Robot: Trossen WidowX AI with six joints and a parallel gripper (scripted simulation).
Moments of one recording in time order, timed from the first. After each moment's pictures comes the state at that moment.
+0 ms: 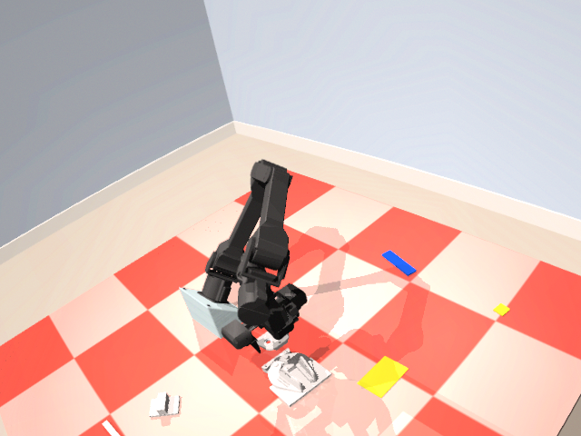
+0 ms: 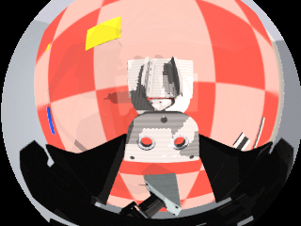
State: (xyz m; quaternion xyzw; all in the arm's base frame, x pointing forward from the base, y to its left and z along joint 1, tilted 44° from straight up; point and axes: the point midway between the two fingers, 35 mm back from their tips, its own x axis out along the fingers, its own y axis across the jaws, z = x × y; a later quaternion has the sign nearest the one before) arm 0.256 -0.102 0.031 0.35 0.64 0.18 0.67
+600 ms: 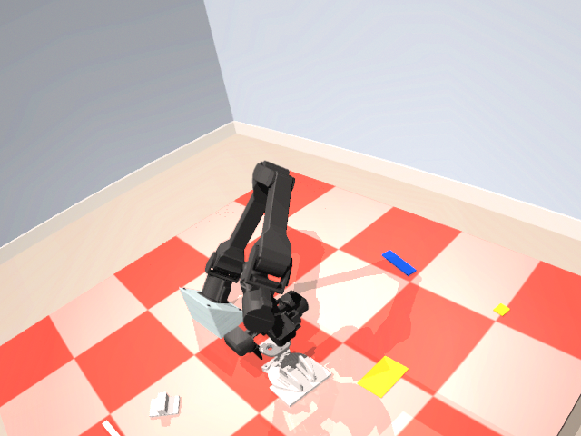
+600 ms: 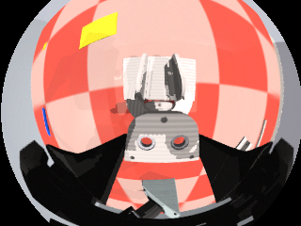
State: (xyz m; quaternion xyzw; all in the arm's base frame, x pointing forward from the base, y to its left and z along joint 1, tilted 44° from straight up) arm 0.261 -0.092 0.017 0.34 0.64 0.18 0.67
